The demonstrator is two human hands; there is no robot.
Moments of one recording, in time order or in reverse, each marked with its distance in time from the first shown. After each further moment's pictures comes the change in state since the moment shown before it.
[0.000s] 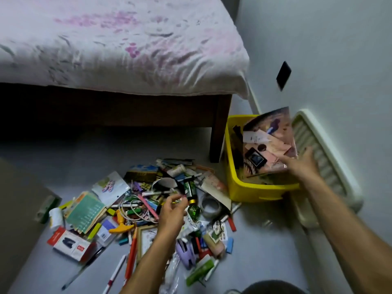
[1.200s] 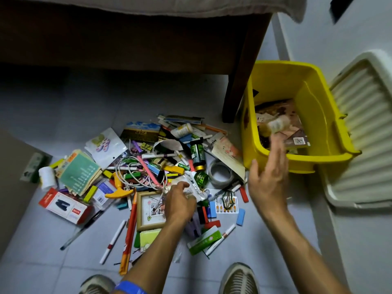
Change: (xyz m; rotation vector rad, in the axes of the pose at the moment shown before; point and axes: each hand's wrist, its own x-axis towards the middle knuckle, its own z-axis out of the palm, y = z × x) left_hand 0.073 -0.100 0.014 0.631 0.075 -0.041; right_hand -0.095 0.056 0.147 -0.146 0.032 -0.533
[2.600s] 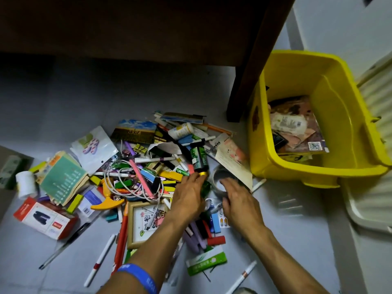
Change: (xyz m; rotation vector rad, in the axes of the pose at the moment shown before) left_hand 0.074 0.011 0.027 0.519 -0.110 0.483; right_hand -0.020 0.057 0.101 -0.266 -0.503 -0.248
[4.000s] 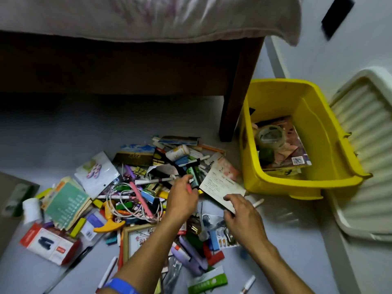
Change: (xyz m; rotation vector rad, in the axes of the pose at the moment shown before) left_hand 0.009 0.020 -0.054 -0.548 0.138 -0.272; right_hand -0.007 -0.001 -0.035 0.209 -0.008 0.158
